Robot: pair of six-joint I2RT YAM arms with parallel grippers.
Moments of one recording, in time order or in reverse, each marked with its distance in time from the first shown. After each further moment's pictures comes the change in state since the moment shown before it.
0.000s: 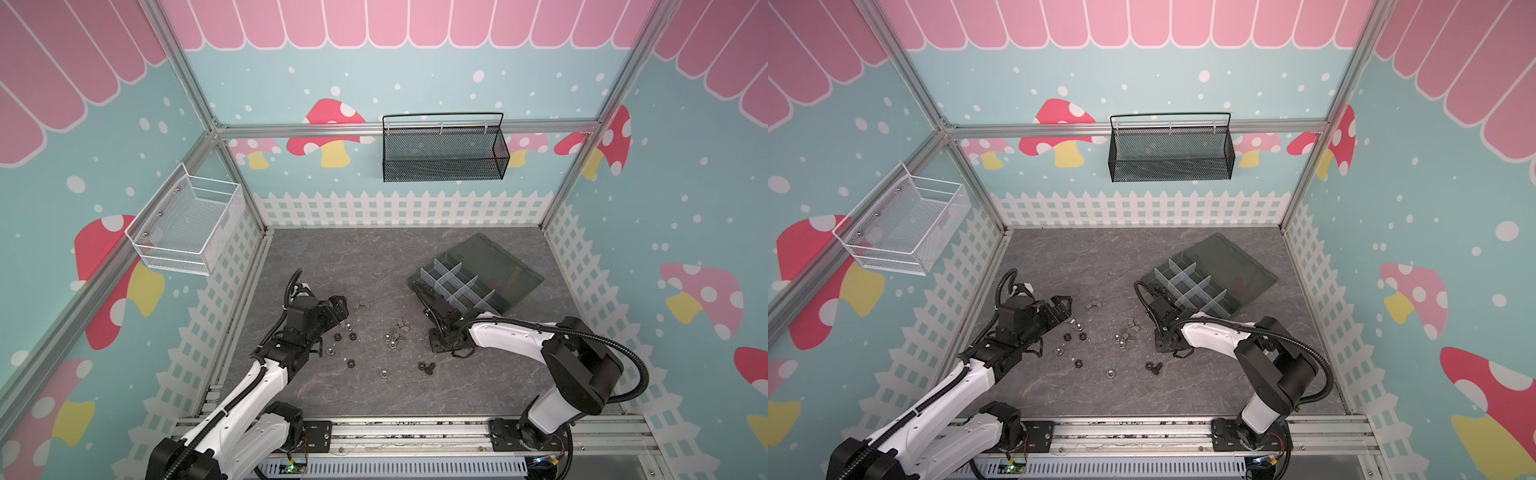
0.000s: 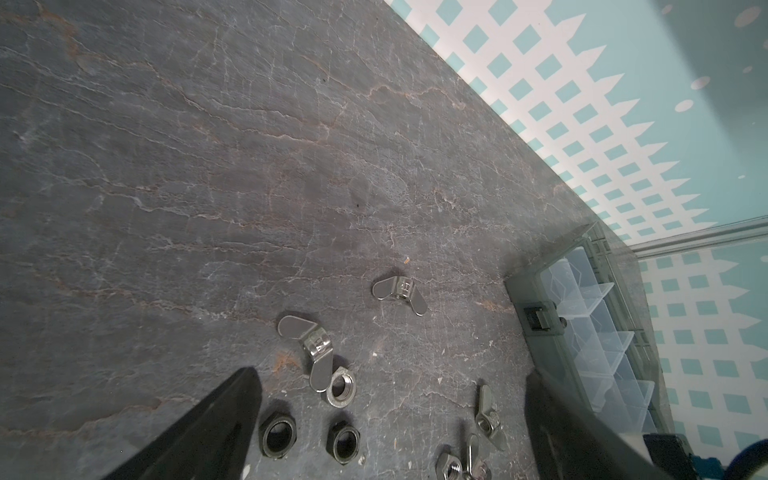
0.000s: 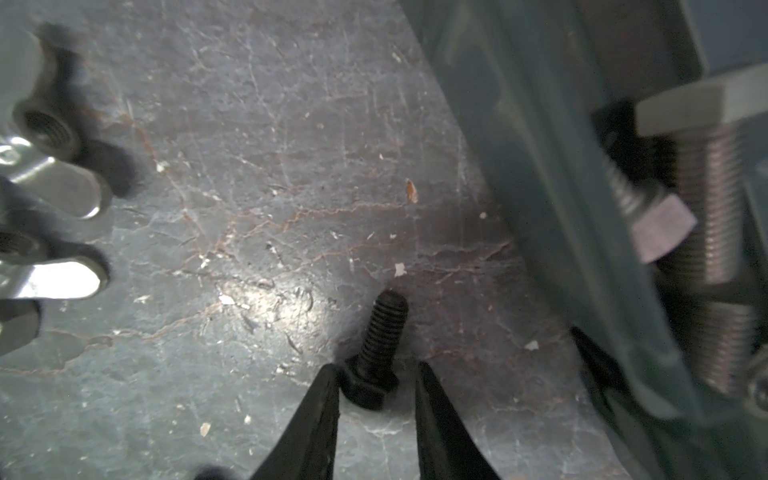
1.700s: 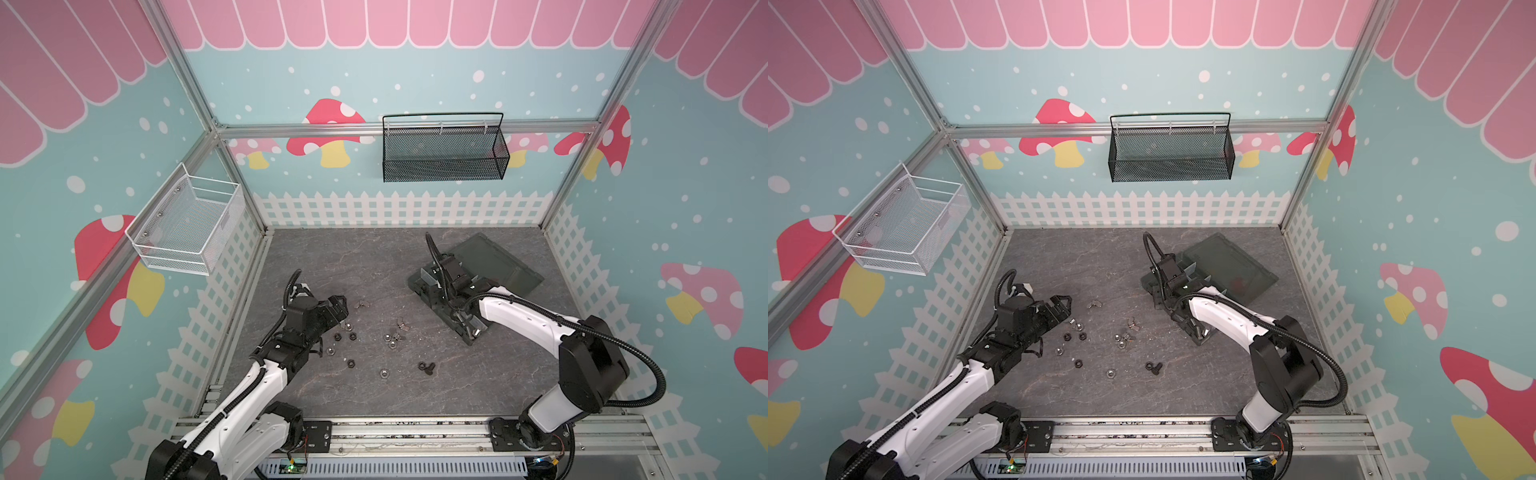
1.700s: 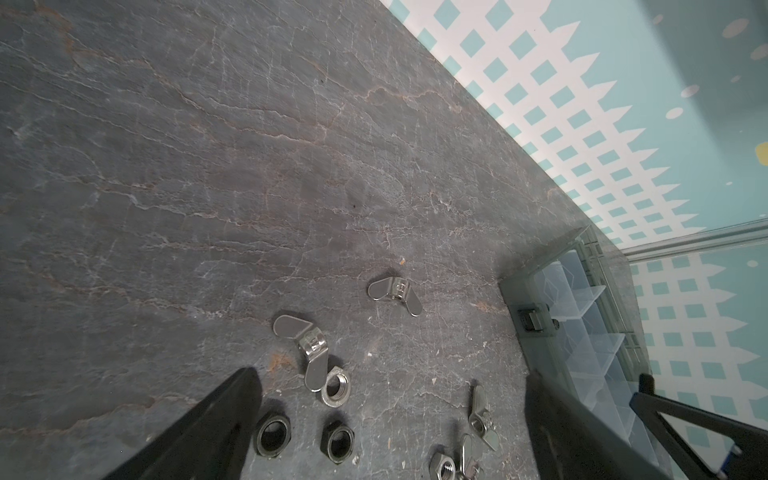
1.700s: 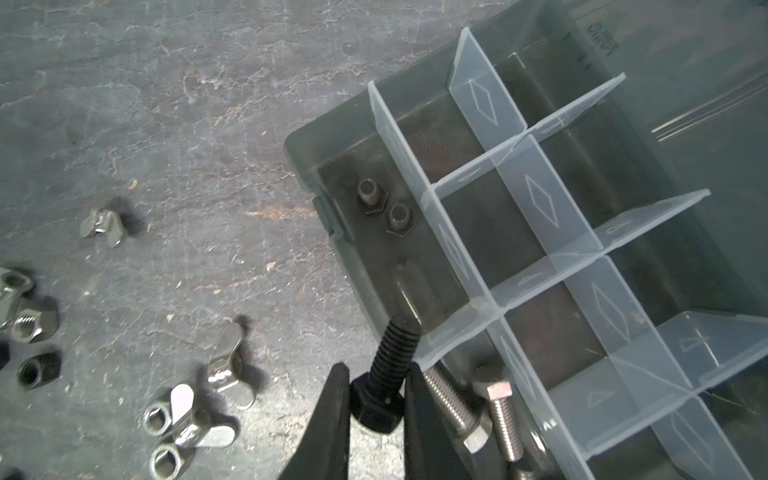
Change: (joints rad) left arm 0.000 -0.010 -0.003 0.004 0.004 -0.018; right arm -0.145 0.000 0.290 0.033 0.080 -0.211
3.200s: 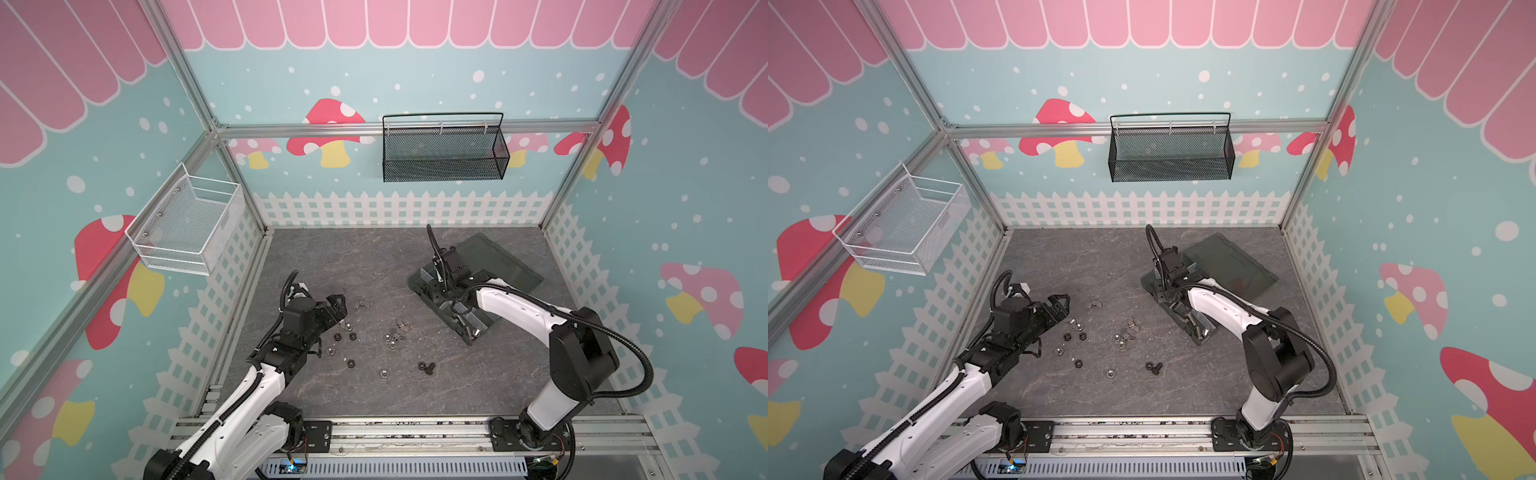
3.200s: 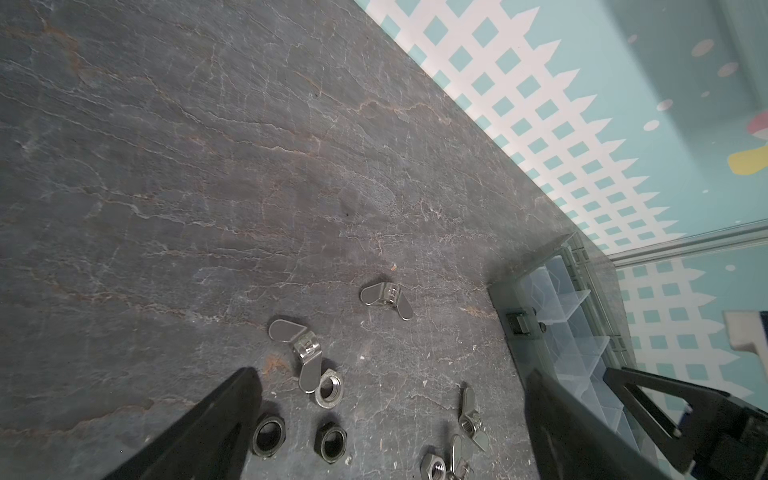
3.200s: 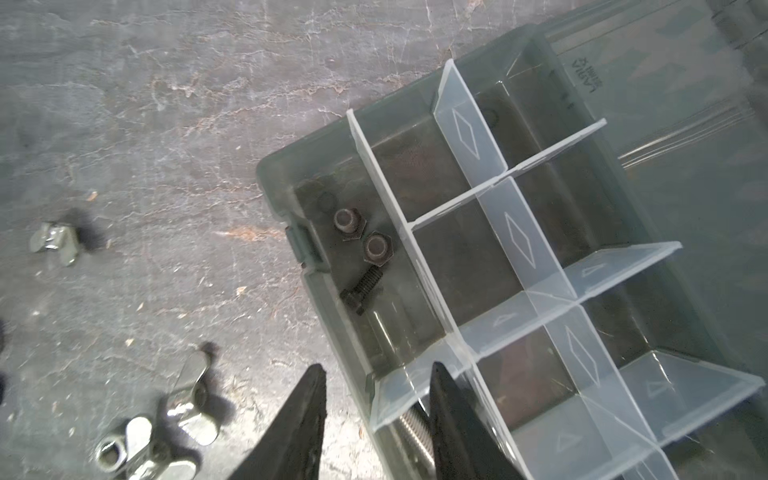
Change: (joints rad) left arm 0.000 -0.042 0.000 -0.009 -0.005 0.000; right arm -0.021 0.011 0.037 -0.023 -0.009 -0.065
